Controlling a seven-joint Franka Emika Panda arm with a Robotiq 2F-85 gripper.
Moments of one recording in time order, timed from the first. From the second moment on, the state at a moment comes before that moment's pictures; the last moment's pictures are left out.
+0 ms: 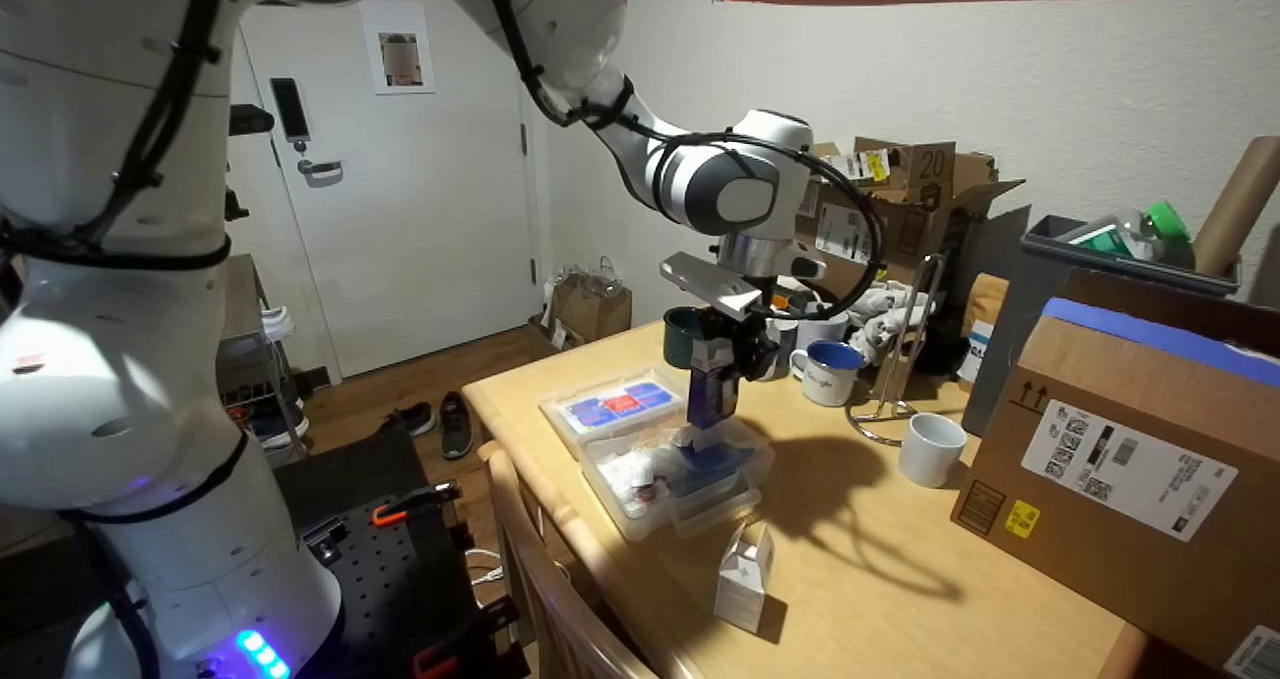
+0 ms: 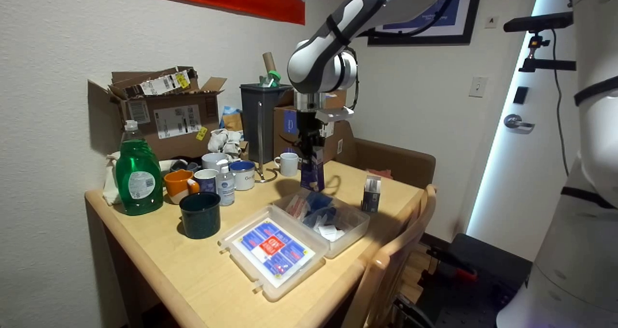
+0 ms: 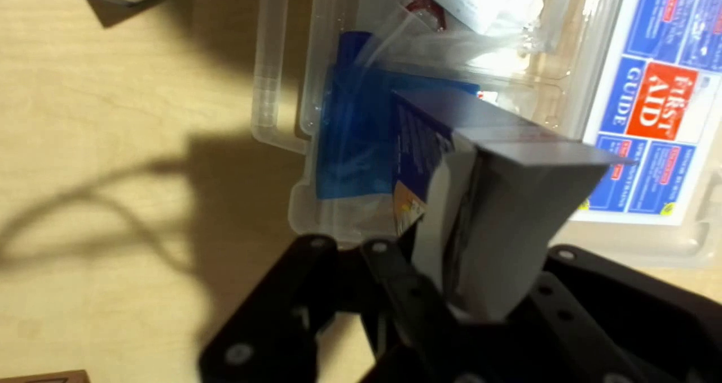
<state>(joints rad) -0.08 0.31 -0.01 -2.02 0.02 2.28 -0.19</state>
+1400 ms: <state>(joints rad) -0.26 0.60 0.12 -1.85 0.41 2.25 -0.59</state>
